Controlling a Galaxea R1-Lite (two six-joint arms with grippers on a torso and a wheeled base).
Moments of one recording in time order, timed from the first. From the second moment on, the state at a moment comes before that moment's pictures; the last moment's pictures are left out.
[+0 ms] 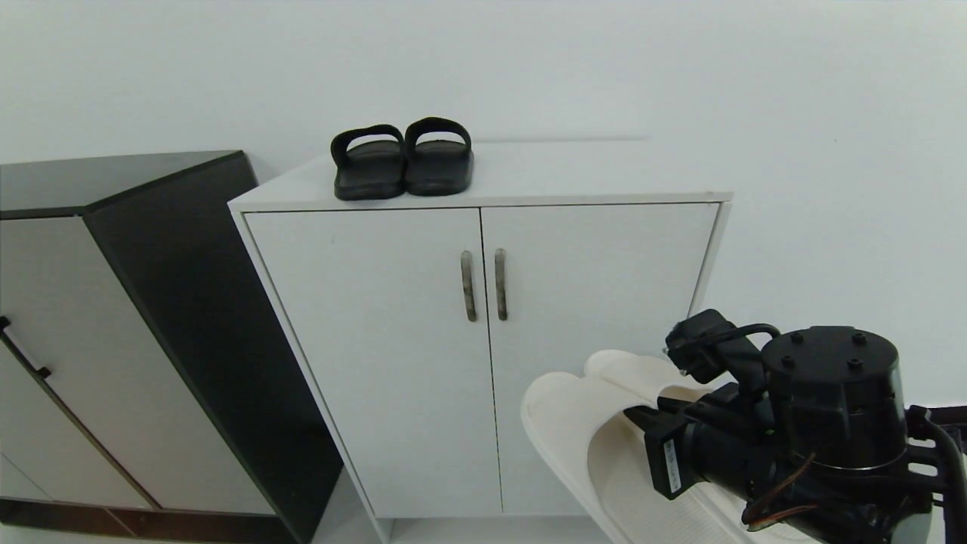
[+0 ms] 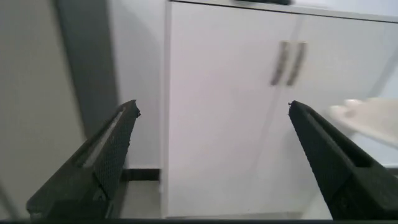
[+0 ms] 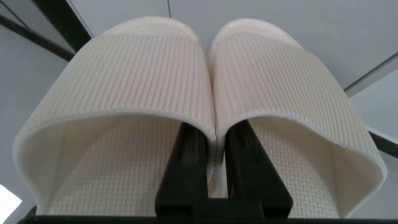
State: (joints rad) left arm -0.02 0.22 -0.22 -0.10 -0.08 -0.09; right arm 0.86 1.58 -0.62 -0.56 -0.32 0.12
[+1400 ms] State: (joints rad) left arm -0.52 1.43 -0.76 -0.69 -0.40 -0.09; right arm 0.86 1.53 -0.58 -0.59 -0.18 0.09
